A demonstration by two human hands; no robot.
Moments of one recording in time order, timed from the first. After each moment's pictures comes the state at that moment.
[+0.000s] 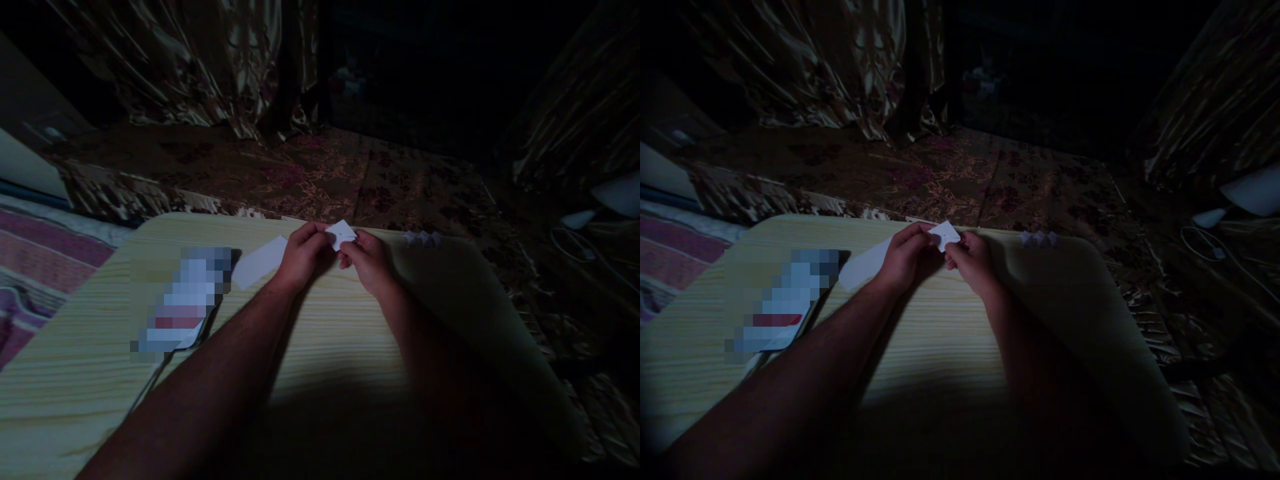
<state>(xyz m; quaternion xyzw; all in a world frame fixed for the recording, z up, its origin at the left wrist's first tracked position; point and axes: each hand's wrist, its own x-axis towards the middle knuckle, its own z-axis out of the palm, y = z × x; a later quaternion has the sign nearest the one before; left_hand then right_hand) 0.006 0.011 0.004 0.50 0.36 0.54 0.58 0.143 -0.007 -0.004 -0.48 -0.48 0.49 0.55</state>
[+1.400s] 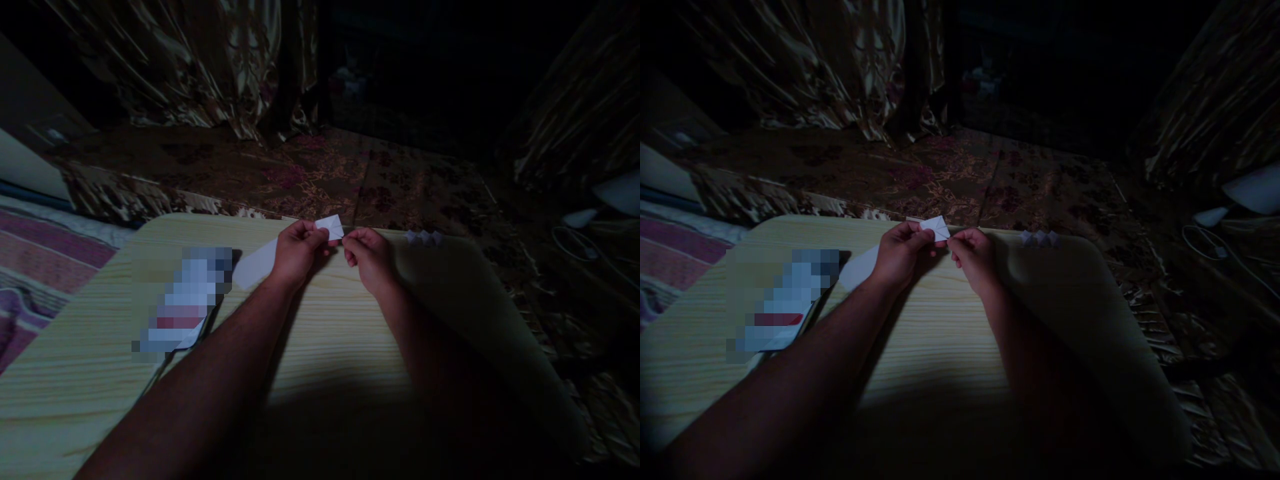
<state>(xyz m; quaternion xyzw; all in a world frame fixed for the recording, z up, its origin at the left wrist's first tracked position) 0.006 0.014 0.003 0.43 0.38 0.58 0.59 0.144 -0.008 -0.006 -0.47 -0.45 0.46 0.60</state>
